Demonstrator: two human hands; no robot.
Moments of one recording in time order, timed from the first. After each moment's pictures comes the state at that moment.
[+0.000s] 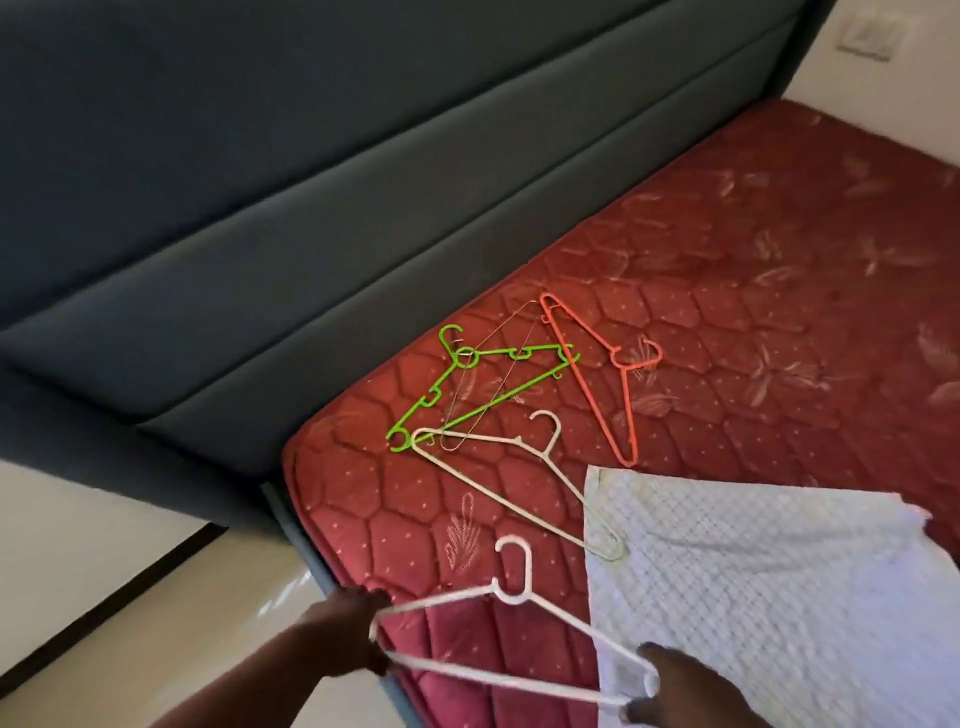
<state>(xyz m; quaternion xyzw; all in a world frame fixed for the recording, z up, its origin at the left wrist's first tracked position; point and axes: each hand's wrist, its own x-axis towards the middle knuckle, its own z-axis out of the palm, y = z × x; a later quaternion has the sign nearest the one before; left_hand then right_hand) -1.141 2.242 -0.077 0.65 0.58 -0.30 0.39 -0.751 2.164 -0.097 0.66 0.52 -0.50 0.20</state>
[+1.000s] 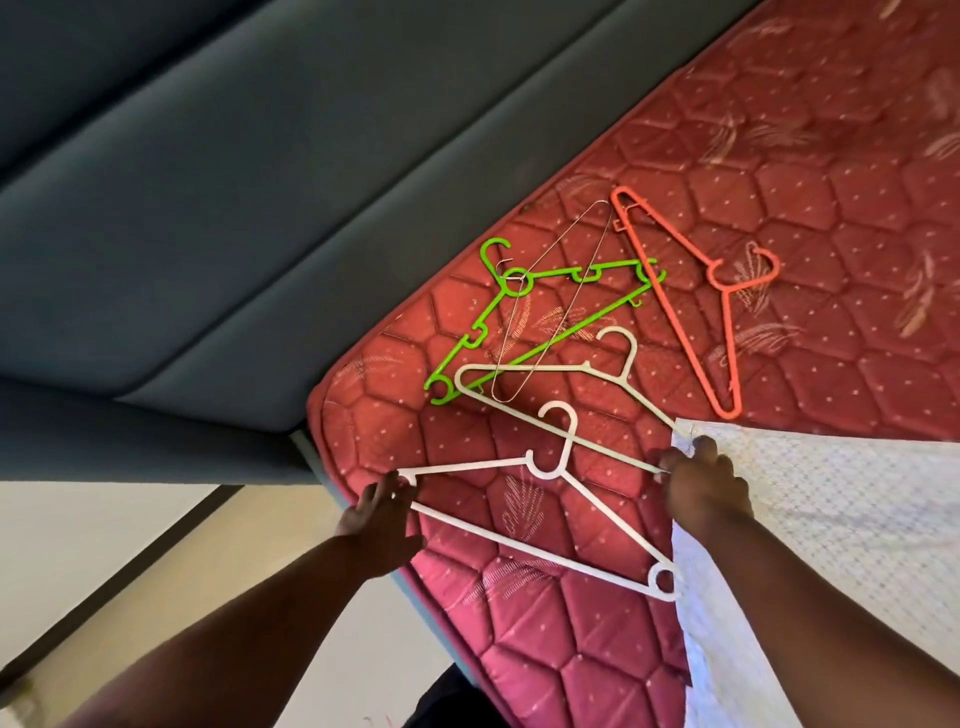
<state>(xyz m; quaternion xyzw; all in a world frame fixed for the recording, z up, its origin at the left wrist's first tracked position) -1.183 2.319 -0.168 0.68 0.62 -0.26 0.30 -0.803 2.328 -0.192 0.77 0.57 -0.23 0.18</state>
